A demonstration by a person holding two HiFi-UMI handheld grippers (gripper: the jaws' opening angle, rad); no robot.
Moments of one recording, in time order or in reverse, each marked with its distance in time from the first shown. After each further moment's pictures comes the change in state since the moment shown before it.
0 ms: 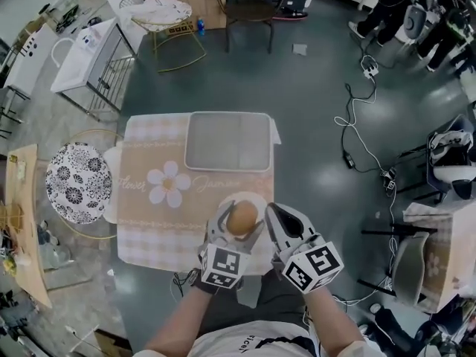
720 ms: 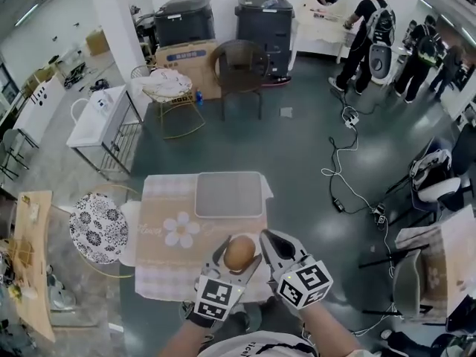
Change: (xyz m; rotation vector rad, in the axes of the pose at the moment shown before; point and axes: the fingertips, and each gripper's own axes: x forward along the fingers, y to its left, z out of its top) left arm -0.116 -0.025 0.127 -0.001 -0.121 -0.038; right arm -0.047 0.070 0.098 -0.109 -0.105 -0.005
